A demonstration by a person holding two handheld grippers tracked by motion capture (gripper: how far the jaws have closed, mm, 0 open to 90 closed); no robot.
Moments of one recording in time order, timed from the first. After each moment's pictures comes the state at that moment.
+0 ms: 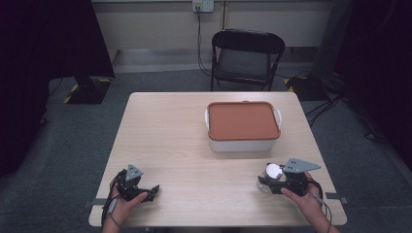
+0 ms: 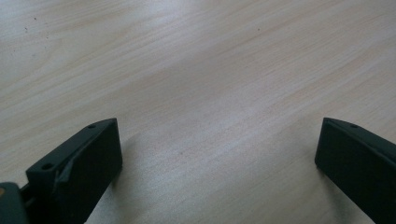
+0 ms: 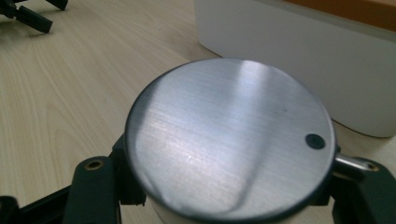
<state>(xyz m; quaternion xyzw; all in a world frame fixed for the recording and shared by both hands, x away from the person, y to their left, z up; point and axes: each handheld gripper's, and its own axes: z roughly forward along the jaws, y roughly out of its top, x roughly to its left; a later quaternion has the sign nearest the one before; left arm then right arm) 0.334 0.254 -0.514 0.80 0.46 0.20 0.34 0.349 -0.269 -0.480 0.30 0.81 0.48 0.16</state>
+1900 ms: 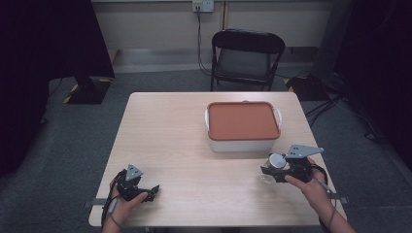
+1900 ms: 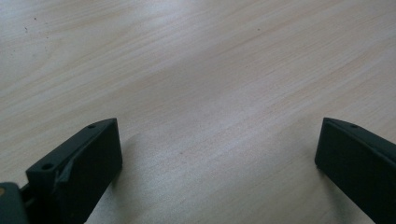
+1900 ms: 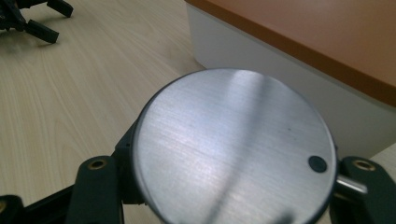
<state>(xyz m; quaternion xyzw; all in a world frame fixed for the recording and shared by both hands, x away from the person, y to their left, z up) 0.334 0.254 -0.514 0.80 0.46 0.20 0.34 0.372 -0.273 -0.440 0.29 0.83 0.46 0.14</state>
